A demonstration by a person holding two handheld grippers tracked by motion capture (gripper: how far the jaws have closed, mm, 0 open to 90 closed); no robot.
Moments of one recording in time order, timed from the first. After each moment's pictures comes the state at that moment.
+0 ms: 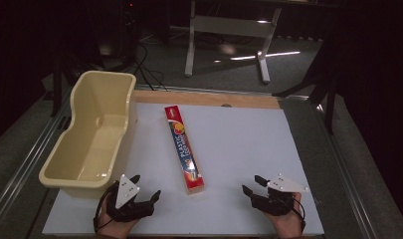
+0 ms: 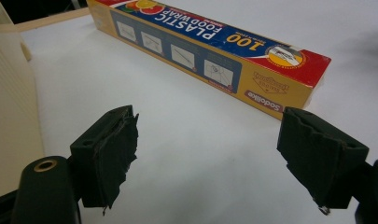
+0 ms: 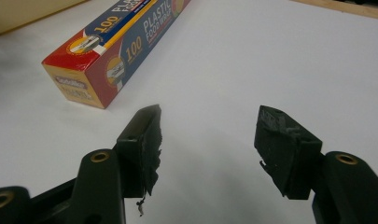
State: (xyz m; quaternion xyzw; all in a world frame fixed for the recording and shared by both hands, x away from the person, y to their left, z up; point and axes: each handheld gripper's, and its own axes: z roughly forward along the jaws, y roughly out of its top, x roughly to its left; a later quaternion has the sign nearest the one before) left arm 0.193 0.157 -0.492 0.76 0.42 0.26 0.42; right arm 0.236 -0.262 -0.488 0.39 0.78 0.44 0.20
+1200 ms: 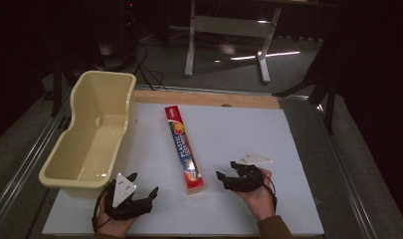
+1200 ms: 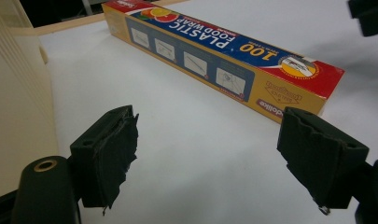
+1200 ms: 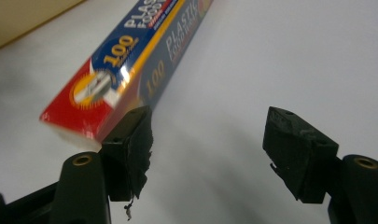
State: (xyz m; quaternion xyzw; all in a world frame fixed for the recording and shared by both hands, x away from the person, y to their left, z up) left arm 0.195 0.161 -0.491 0.74 0.44 0.27 0.43; right arm 0.292 -0.188 -0.481 0.40 0.81 0.41 0.14
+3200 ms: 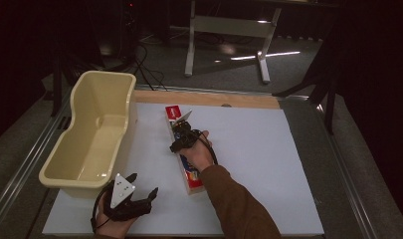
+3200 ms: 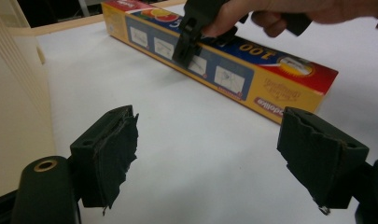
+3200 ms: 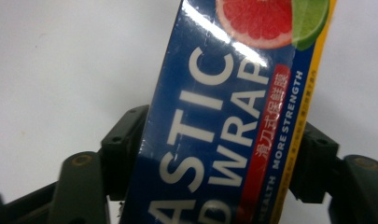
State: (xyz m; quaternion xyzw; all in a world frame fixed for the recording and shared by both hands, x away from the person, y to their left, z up) left arm 0.192 0.164 -0.490 0.74 0.44 0.26 0.44; right arm 0.434 -0.010 -0.497 0.46 0.87 0.16 0.06
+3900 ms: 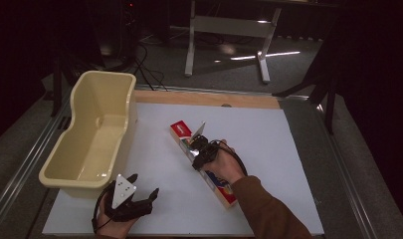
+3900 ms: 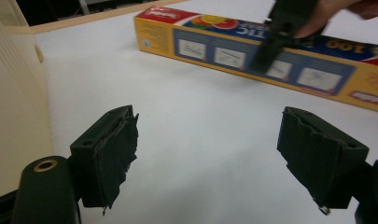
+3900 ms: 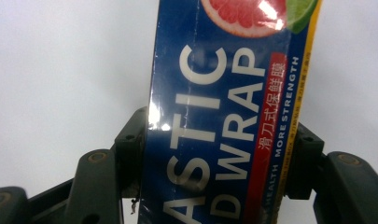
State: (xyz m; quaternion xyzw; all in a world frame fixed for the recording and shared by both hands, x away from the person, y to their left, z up) left arm 0.192 0.161 -0.492 0.74 0.44 0.26 0.44; right arm 0.390 -0.068 -0.490 0.38 0.92 0.06 0.05
